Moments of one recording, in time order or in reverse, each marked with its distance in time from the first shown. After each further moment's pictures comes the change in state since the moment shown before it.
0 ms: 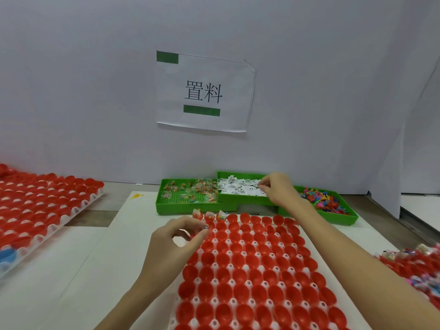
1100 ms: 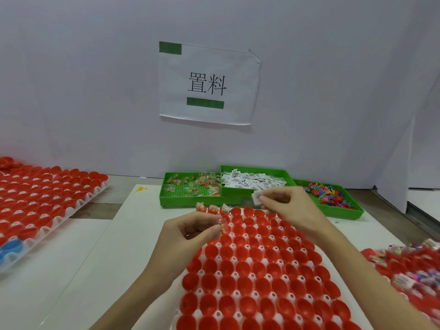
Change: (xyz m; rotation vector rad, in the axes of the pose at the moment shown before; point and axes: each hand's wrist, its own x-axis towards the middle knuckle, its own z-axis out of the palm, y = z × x) left_hand -0.005 0.024 0.003 -0.263 -0.142 -0.198; right_hand -0.107 -0.020 -0.020 0.756 -0.115 -0.032
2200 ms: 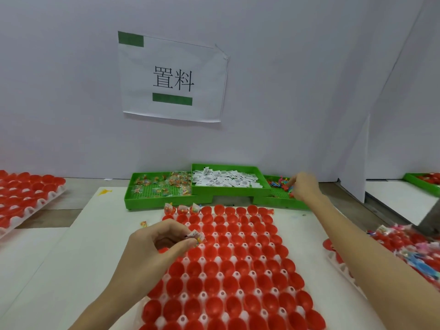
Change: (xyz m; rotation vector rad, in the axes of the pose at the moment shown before) left_hand -0.007 -0.005 0.008 0.203 -0.069 0.133; right_hand 0.085 0.097 -0.134 -0.914 0.298 0.325
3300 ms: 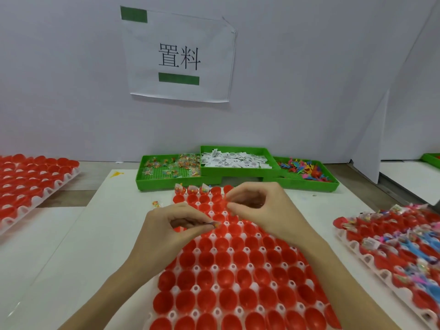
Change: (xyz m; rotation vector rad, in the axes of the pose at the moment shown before) left_hand -0.003 0.005 0.004 0.072 -0.053 0.079; right_hand -0.196 -0.112 -0.006 0.835 -0.248 -0.551
